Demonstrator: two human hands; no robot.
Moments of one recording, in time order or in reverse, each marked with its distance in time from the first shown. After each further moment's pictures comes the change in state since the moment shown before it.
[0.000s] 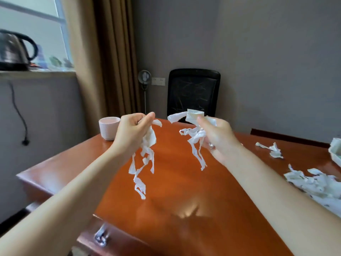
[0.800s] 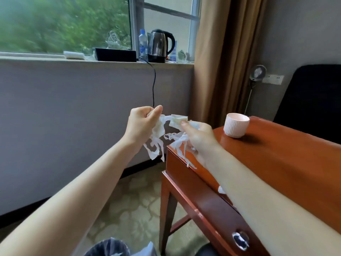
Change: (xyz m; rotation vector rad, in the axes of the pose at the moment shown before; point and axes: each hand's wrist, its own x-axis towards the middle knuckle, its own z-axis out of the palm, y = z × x) left_hand -0.032 -0.090 -0.297 0.250 0.401 -0.179; right_hand -0.080 0.015 0.347 0.086 -0.623 0.118
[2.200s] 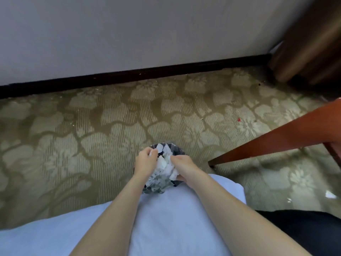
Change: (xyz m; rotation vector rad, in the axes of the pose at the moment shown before) left_hand -0.262 -0.439 -0.114 0.300 0.059 -1.130; right_hand -0.026 0.413 0.247 -0.417 -0.502 0.984
